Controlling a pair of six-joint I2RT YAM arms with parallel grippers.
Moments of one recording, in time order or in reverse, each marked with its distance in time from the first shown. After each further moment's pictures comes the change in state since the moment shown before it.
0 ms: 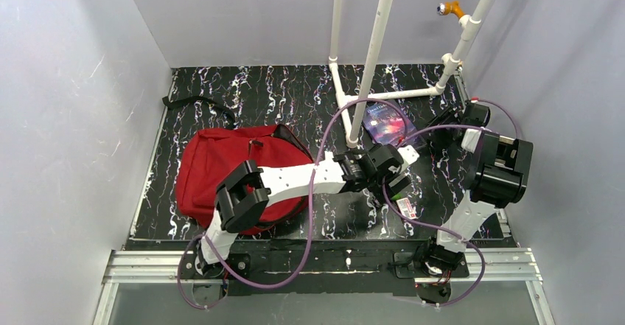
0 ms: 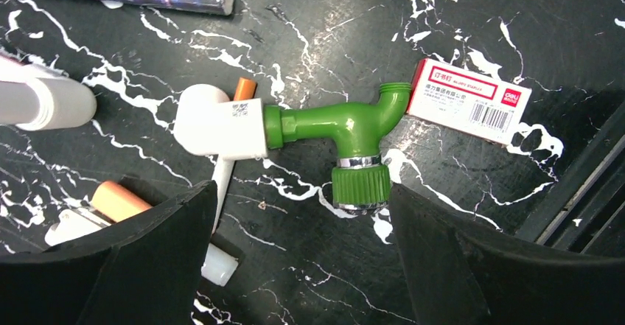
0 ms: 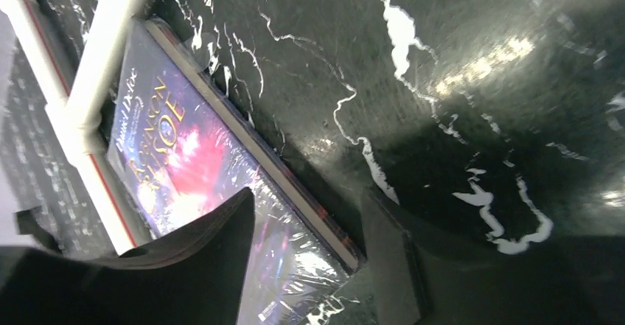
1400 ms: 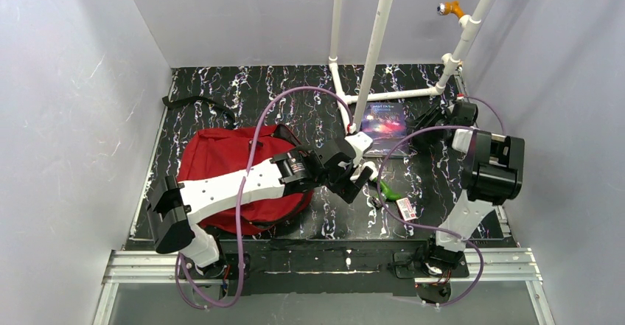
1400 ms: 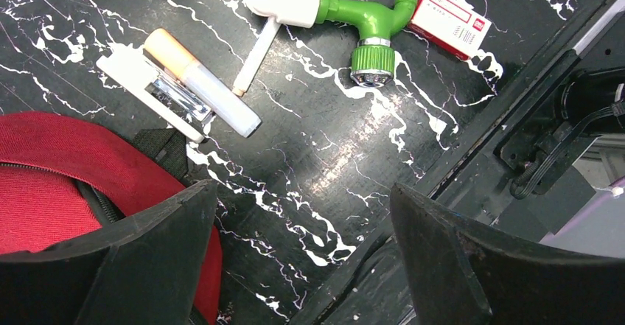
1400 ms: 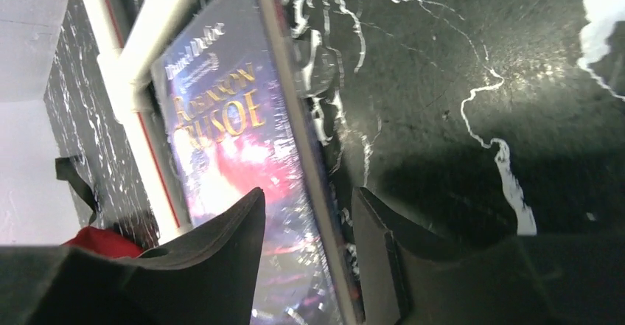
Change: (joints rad) left arm 0.058 -0.454 -0.297 -0.132 0.050 -0.207; right arm 0.080 -0.024 -0.045 0.080 -0.095 0.036
